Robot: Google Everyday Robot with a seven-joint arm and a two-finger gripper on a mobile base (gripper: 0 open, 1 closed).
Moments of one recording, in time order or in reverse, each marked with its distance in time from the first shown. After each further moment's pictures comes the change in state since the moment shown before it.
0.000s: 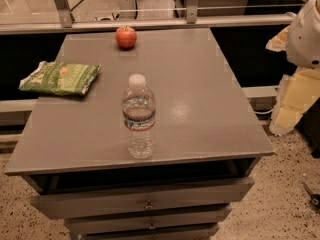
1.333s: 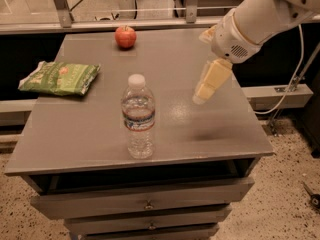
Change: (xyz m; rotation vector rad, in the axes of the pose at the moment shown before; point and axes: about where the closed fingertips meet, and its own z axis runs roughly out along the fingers) arm -0.118 -0.077 0.092 0.011 -0.350 -0.070
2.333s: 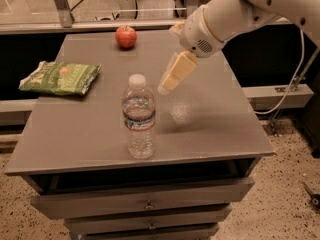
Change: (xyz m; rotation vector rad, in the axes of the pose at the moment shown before) arm -0.073 -0.011 0.037 -0.026 -0.200 0.006
